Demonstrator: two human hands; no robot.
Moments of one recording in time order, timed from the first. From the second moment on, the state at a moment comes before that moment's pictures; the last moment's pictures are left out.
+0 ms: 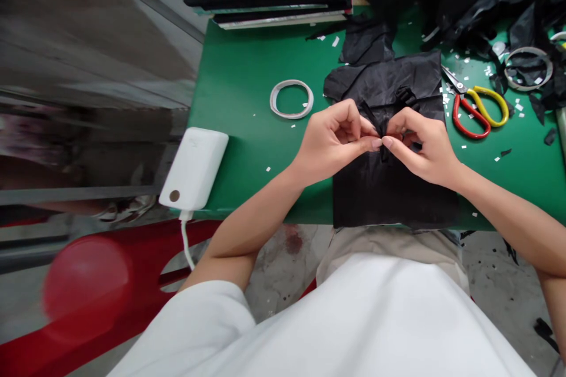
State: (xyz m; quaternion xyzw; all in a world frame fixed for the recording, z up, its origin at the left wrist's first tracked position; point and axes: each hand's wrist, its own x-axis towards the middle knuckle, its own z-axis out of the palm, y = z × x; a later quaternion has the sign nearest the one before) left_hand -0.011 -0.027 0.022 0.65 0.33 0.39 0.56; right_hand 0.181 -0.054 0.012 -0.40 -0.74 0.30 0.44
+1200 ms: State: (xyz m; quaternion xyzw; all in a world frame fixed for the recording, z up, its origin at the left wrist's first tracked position) left_hand -0.004 -0.024 0.009 0.58 0.32 0.40 0.63; right_hand 0.176 -0.057 0.021 -0.38 -0.76 0.30 0.43
